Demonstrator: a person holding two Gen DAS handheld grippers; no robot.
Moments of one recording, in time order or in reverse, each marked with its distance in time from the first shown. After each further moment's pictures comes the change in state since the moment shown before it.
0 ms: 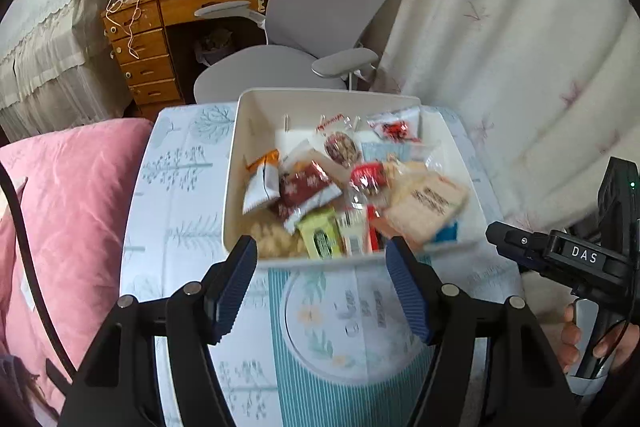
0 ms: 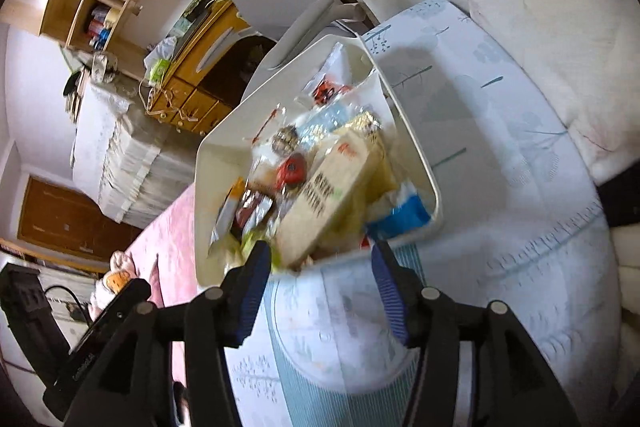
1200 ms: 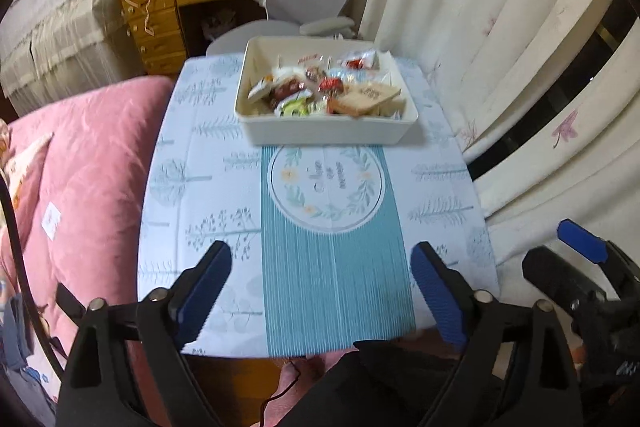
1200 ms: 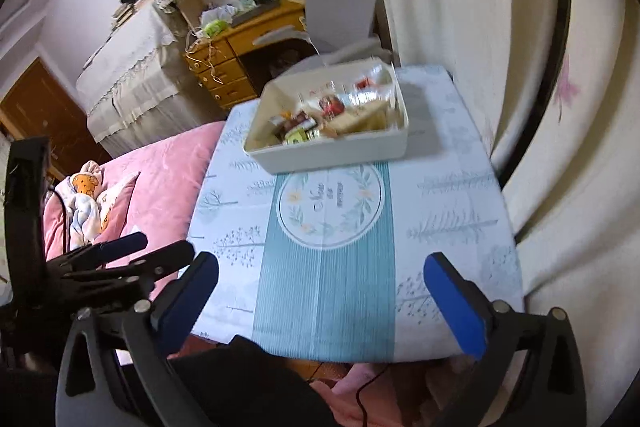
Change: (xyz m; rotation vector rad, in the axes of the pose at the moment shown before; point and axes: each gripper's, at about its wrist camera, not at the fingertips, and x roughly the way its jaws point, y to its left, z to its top) left arm -0.154 -0.053 -0.139 0.011 0.052 0.028; right arm -0.195 0.079 -0.197 -0.396 -0.141 -0.182
